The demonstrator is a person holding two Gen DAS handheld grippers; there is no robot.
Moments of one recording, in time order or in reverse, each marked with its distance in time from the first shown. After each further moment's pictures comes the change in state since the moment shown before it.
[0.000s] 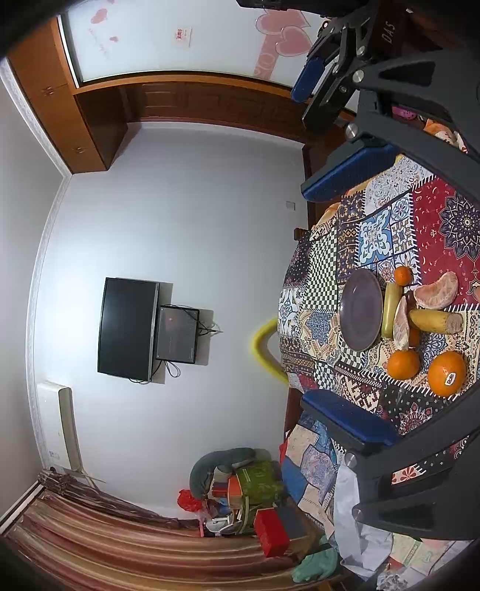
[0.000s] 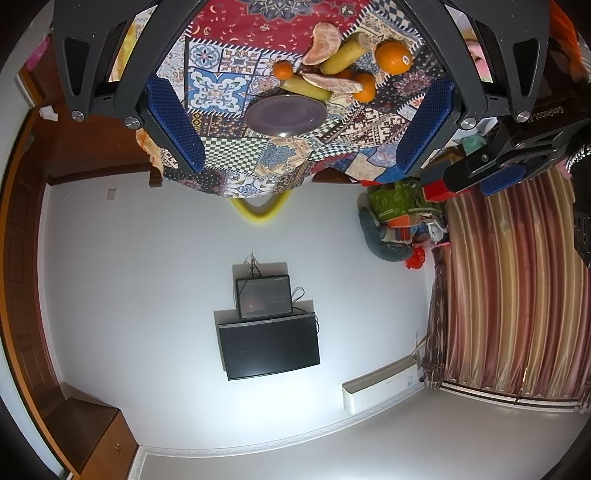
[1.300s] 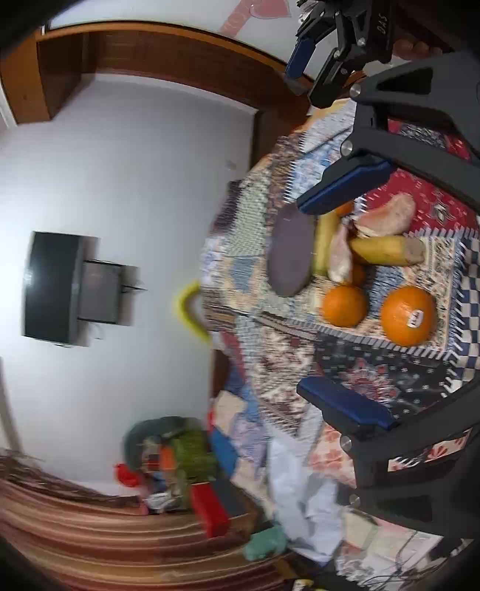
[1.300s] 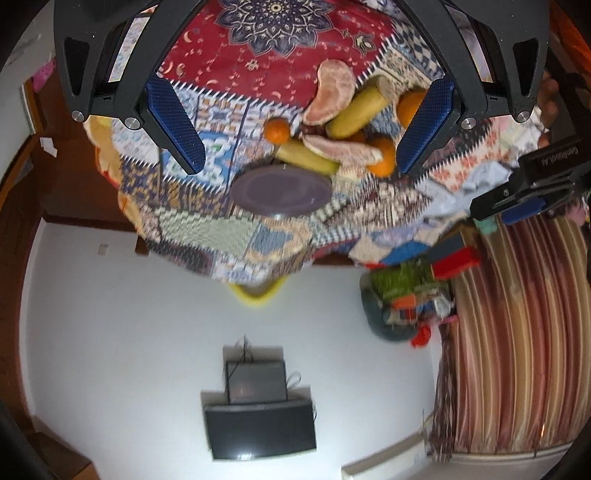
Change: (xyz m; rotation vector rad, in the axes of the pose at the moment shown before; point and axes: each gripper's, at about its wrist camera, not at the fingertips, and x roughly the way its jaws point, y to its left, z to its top) left arm 0.081 0.081 -0.069 -0.055 0.314 0.137; right arm 0.093 0.002 -0.068 -0.028 0.353 0.010
